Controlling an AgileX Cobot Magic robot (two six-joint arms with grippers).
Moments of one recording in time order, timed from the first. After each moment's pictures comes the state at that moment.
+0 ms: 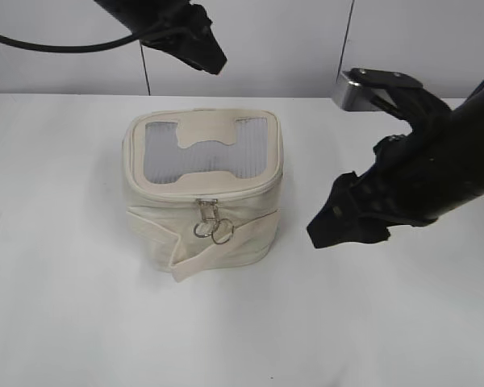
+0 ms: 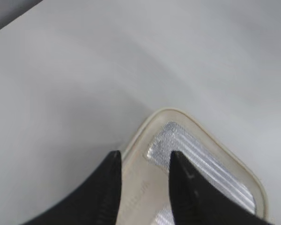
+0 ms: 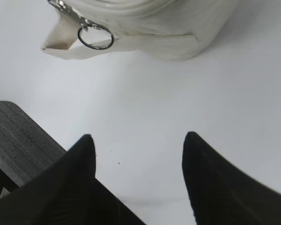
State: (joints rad) left arm -0.44 1.94 -1.76 -0.55 0.97 0.61; right arm 0.47 1.46 -0.86 0.62 0.65 -0.45
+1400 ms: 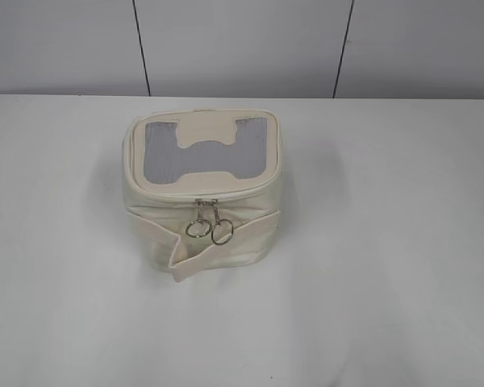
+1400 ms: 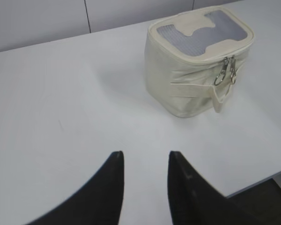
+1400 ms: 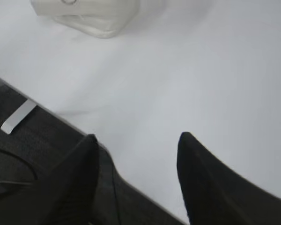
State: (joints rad) left arm -0.44 -0.01 -0.55 0.01 1.08 -0.02; right arm 0.47 0.06 -0.52 0.11 1.10 -0.14
